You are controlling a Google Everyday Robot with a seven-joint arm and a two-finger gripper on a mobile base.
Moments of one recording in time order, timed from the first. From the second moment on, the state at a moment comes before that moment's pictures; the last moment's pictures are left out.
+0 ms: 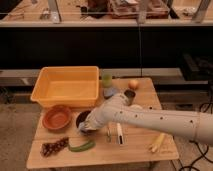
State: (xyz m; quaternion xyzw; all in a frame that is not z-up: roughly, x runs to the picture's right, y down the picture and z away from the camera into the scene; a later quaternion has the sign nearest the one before) arm -0.087 0.179 0.764 -0.24 -0.28 0.05 0.93
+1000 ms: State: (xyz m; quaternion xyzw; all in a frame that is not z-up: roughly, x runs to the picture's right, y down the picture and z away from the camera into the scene) arm -0.089 0.121 0.828 -0.21 -0.21 0.07 0.95
